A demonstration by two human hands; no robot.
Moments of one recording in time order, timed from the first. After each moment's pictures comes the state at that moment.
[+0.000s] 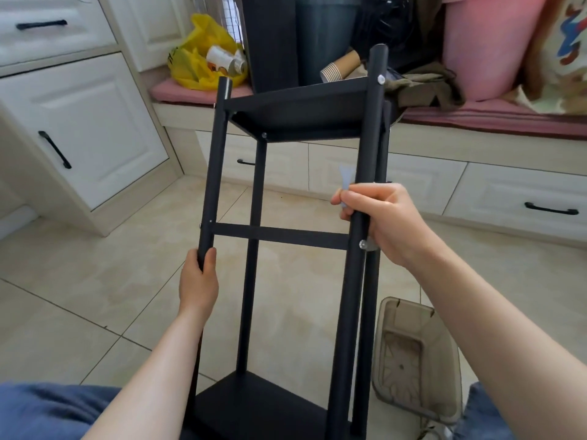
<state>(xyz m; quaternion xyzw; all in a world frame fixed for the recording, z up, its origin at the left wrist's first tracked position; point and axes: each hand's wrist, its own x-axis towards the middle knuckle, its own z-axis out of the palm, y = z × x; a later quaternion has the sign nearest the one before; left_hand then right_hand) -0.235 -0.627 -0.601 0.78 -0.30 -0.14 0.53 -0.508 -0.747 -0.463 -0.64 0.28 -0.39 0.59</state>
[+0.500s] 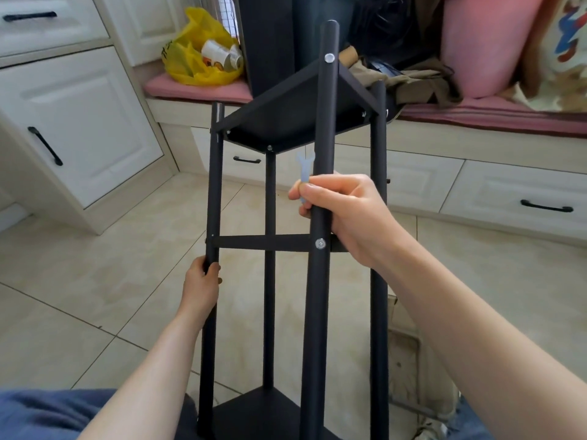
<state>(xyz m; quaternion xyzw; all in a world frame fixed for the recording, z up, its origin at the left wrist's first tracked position) -0.228 -0.633 -0.618 0.79 -0.26 -0.25 0.49 -0.473 -0.714 -0.440 -0.64 0.22 -0.38 0.63</state>
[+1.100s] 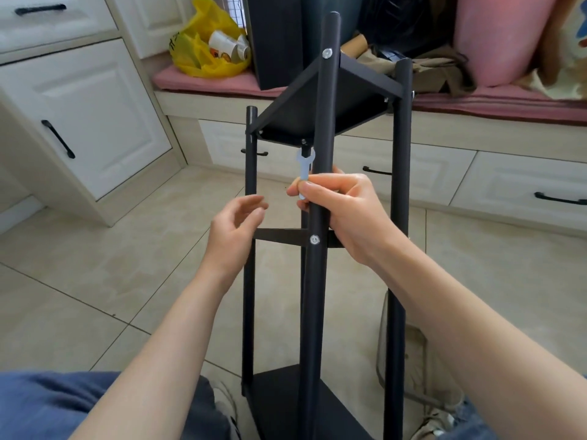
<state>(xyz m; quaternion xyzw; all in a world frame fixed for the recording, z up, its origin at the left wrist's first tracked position) -0.290 -0.637 -0.507 0.65 -0.43 -0.23 0.58 -0.461 -0.707 -0.454 -0.66 0.23 -0.39 0.60</state>
